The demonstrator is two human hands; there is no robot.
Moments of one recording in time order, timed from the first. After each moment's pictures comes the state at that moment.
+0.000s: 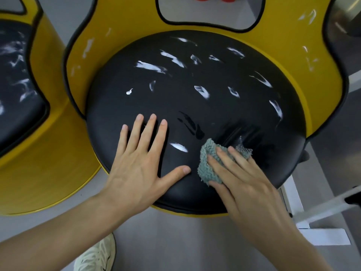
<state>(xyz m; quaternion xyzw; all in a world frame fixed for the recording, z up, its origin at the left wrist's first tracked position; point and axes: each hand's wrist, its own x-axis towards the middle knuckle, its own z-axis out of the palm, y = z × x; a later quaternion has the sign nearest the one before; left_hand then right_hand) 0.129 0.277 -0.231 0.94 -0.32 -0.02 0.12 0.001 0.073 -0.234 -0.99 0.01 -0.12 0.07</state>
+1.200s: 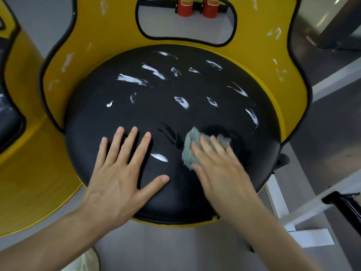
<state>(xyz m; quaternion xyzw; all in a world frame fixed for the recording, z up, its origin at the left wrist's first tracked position) 0.129 0.277 -0.236 0.94 -0.33 -0.01 0.13 0.041 0.057 -0.235 -1.00 0.06 -0.06 0.04</state>
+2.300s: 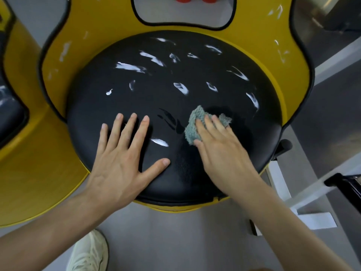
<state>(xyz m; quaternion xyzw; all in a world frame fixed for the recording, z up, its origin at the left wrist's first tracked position) 0.128 0.275 -0.235 0.94 -0.32 0.00 0.13 0.050 0.054 -0.234 -0.99 0.09 -0.04 0.05</state>
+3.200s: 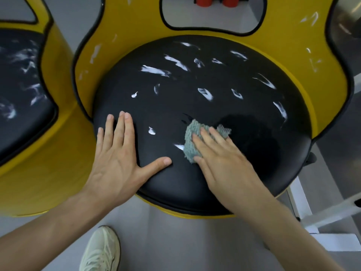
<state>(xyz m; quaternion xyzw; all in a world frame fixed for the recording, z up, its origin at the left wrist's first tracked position) 0.151 0.306 -0.235 0.96 -0.20 -0.02 0.17 0.059 0.091 -0.224 -1.00 0.00 -0.03 0.07</state>
